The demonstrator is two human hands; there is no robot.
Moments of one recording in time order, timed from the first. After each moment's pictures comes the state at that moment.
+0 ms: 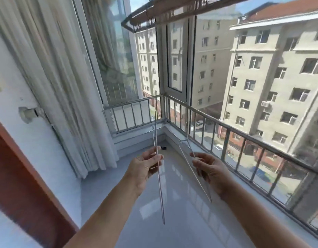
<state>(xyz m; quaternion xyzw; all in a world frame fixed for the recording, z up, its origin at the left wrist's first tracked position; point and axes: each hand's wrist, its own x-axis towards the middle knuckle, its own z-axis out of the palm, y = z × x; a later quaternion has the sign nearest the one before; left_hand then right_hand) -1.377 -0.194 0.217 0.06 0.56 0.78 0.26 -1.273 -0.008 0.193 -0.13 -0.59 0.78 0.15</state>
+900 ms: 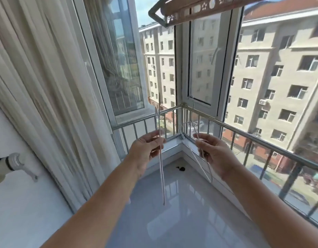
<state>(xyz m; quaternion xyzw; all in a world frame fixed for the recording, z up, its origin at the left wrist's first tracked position) -1.876 -0.206 0.273 0.14 0.59 0.76 0.25 -1.771 -0.022 0.245 -0.12 -0.57 0.78 0.21</state>
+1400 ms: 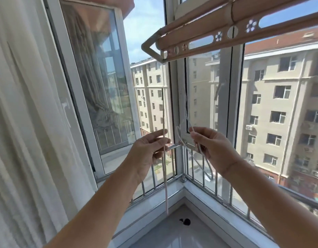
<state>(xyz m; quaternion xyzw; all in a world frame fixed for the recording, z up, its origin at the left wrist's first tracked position) -2.100 -0.105 0.349 0.27 0.57 0.74 0.23 -1.995 0.056 0.339 -0.05 -0.63 0.72 0.30</state>
